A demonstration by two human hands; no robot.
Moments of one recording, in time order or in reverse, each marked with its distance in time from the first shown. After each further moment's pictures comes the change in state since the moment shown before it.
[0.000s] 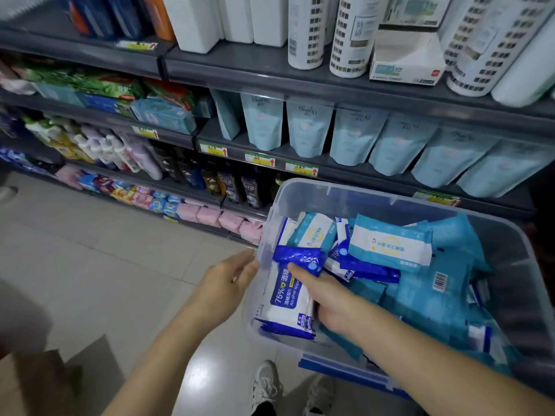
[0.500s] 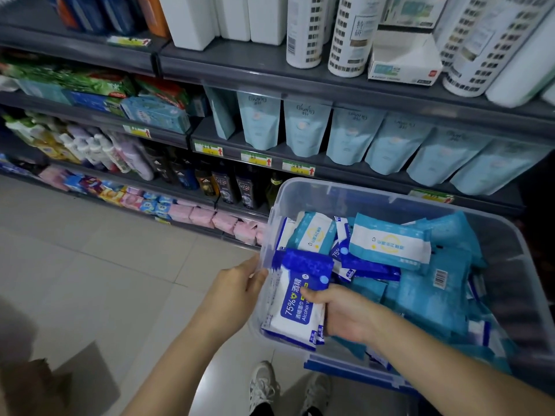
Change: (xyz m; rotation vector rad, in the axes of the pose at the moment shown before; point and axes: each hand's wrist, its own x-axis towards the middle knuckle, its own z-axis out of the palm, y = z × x) left_hand 0.000 -0.005 0.010 0.085 0.012 0.087; right_hand -0.012 0.009 -0.023 -0.009 -0.137 0.140
